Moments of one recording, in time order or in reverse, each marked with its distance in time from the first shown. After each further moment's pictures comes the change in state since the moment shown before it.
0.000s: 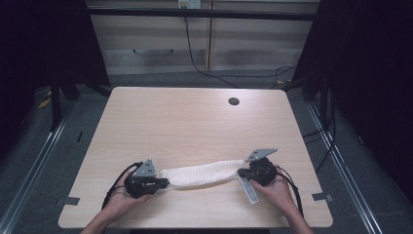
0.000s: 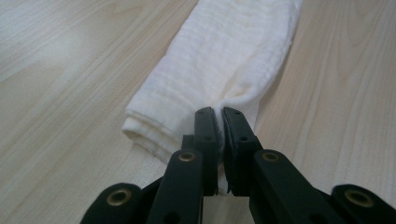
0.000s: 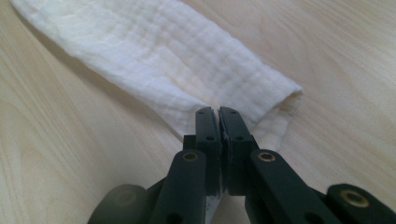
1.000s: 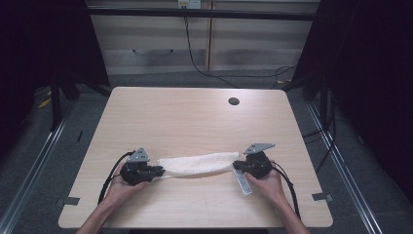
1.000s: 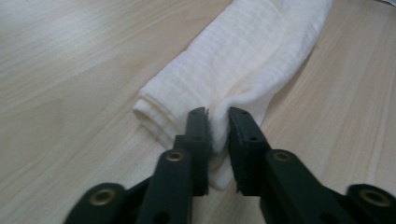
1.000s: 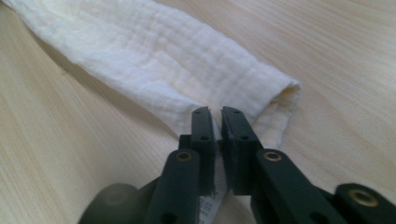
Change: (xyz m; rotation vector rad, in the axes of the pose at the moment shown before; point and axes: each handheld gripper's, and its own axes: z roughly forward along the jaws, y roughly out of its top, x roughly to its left) left arm 0.034 0.001 -0.004 -0.039 0.072 -0.128; right arm -0.012 0.010 0.021 -0.088 -0.011 0.072
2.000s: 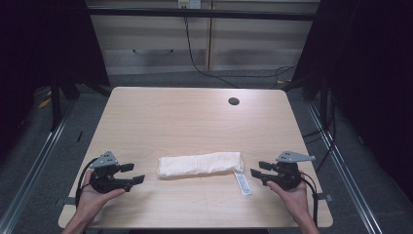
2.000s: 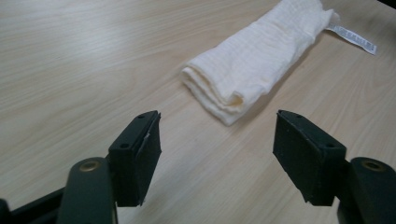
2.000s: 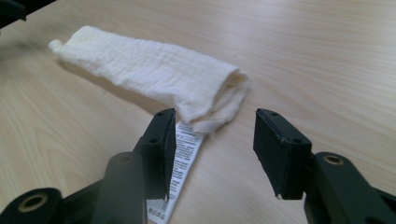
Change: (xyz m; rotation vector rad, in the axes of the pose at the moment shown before) left arm 0.008 -0.031 -0.073 -0.123 0.063 -0.156; right arm -0.005 -0.035 -0.080 -0.199 -0.015 0.144
